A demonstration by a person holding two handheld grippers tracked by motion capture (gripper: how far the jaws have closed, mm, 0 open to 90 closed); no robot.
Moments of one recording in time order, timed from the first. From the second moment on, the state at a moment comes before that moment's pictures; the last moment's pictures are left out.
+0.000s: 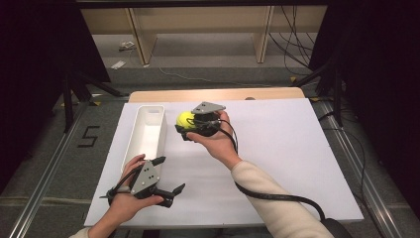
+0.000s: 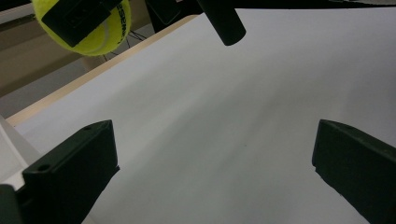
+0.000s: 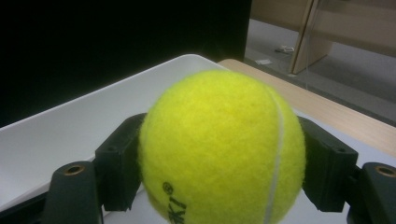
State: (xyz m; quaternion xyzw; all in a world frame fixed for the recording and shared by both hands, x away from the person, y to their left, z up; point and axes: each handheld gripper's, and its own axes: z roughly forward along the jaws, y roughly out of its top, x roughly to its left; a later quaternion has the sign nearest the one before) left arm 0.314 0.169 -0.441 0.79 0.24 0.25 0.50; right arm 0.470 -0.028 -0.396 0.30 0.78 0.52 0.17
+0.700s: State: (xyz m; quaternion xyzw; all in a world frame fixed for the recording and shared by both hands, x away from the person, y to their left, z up) left arm 0.314 0.168 -0.442 0.79 0.24 0.25 0.50; right arm 0.473 -0.018 -0.394 0.29 0.79 0.52 0.17
